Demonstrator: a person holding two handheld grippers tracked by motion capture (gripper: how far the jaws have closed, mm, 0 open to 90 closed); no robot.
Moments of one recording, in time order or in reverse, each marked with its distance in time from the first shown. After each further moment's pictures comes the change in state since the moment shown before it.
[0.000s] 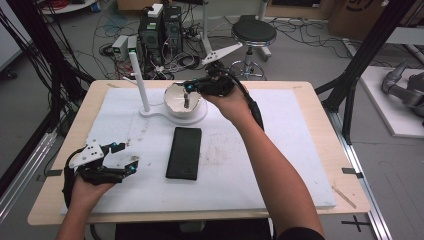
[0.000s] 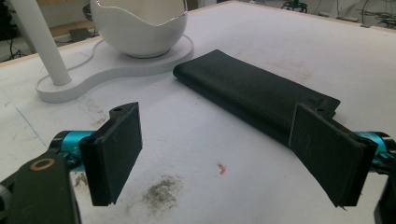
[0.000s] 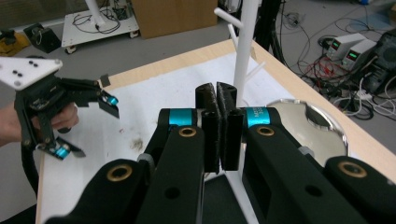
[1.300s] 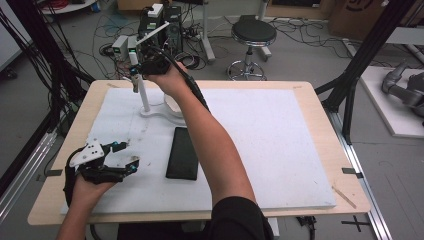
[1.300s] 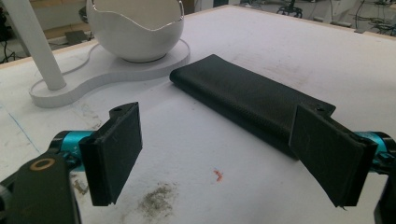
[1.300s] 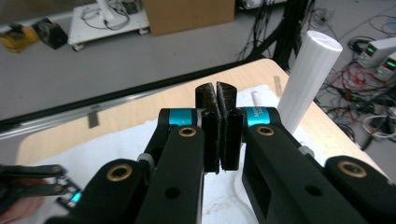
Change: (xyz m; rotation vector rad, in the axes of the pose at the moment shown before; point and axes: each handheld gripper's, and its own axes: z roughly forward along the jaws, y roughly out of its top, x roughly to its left) left arm 0.001 0.002 0.001 -0.012 -0.016 -0.006; right arm -0.007 0.086 0.147 0.061 0.057 -0.020
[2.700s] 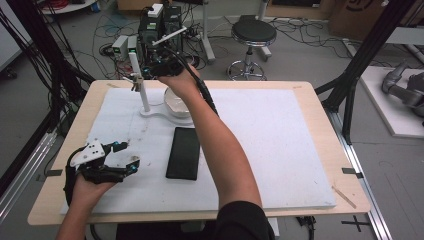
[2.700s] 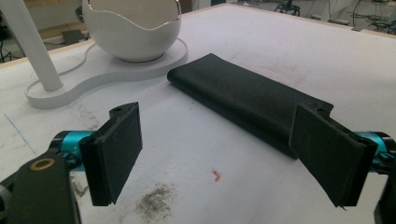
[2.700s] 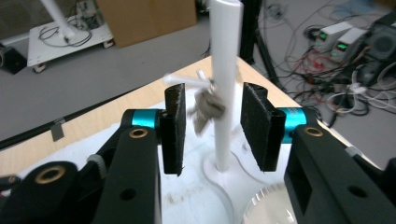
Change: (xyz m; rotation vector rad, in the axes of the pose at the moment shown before) left arm 0.000 0.001 0.002 0.011 -0.008 -0.002; right arm -0.015 -0.032 -0.028 -0.047 -0.134 0.127
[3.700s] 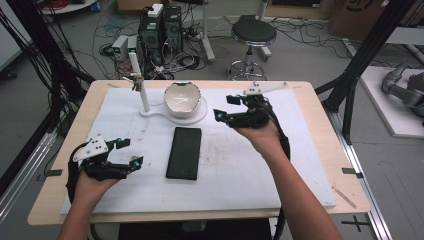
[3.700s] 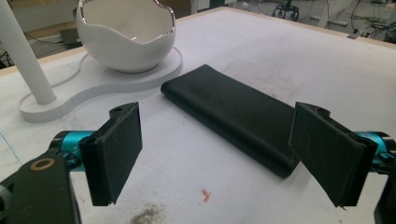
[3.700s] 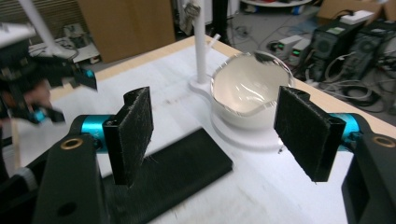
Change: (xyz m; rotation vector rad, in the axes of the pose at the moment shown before) left arm -0.007 0.025 0.005 0.002 -0.014 -0.004; right arm 0.021 -0.167 -0.192 -0.139 -0.113 0.016
